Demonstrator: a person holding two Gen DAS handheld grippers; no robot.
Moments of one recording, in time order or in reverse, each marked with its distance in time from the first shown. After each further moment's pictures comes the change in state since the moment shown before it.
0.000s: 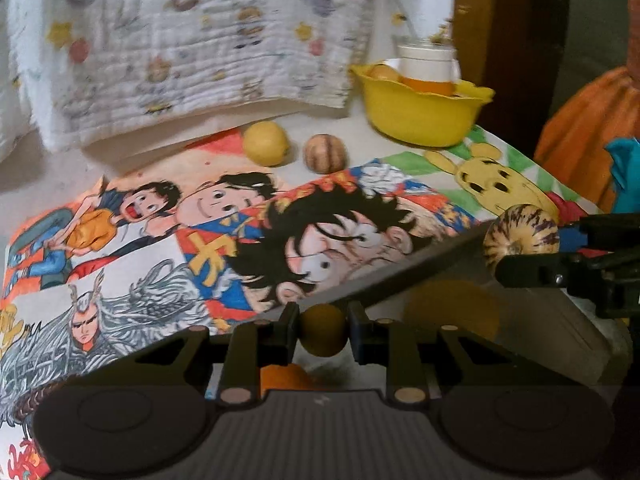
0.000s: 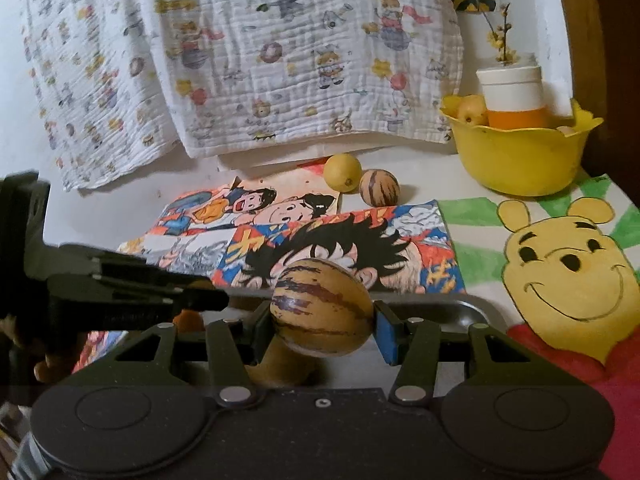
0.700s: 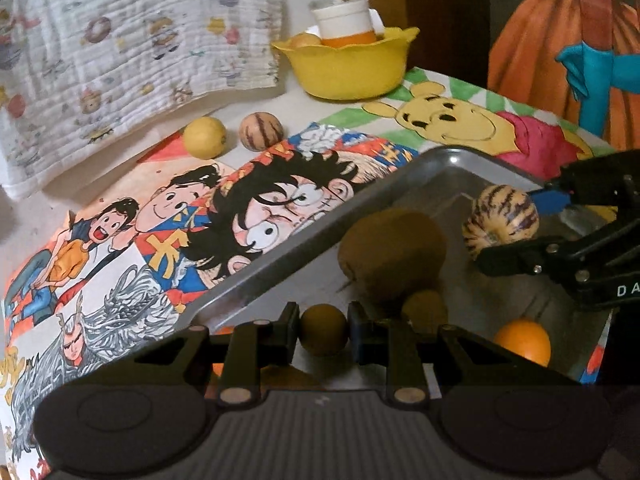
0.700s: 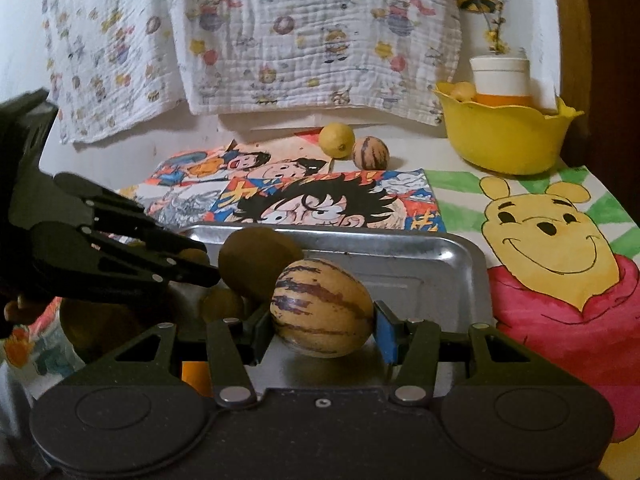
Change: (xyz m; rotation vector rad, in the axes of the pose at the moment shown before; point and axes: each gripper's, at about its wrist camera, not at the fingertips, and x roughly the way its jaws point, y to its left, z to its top) left arm 0.000 -0.041 -0.025 0.237 0.062 -0.003; right arm -0.012 0.009 -0.049 -0.101 0.020 -0.061
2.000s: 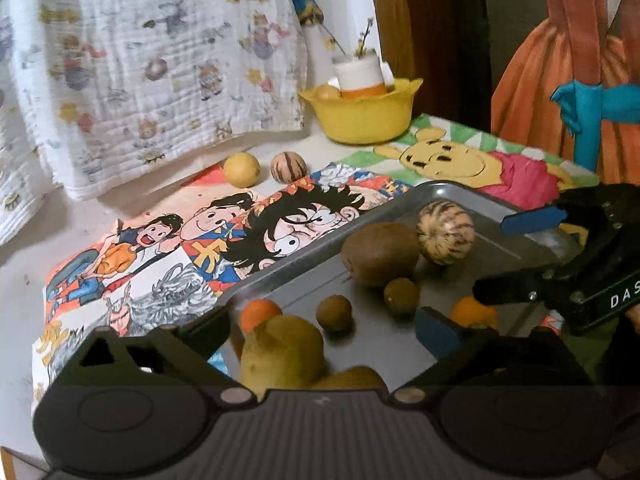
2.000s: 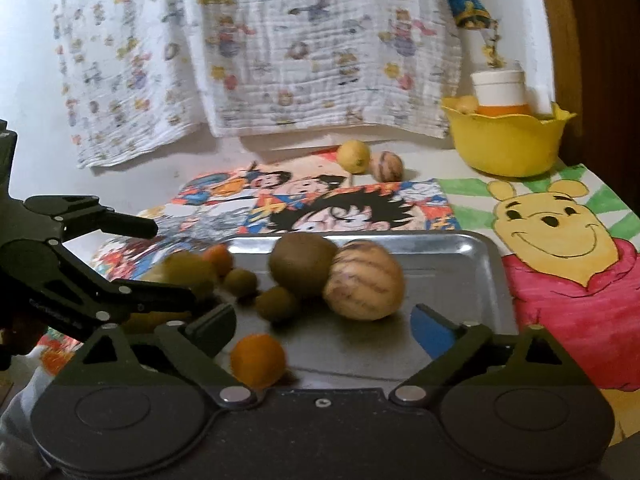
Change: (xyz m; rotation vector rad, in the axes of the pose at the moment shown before) left arm -0.076 -0.009 -0.038 -0.066 -0.149 0.066; right arm -0.035 0.022 -0.014 0.048 -0.067 0.044
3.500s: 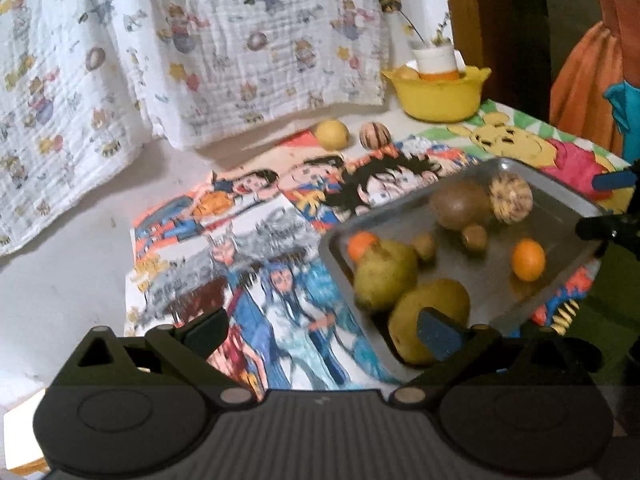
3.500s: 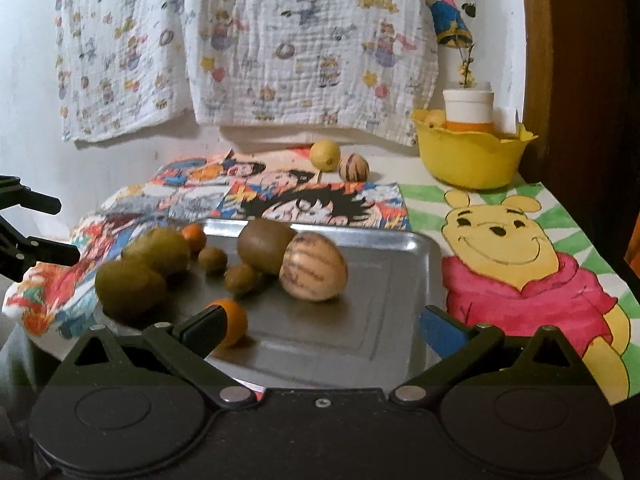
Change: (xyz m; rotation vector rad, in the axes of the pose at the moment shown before) left arm -0.062 0.039 -0.024 -0.080 0.093 0.184; right arm -0.036 -0.008 -0.002 -0.075 0.013 -0.119
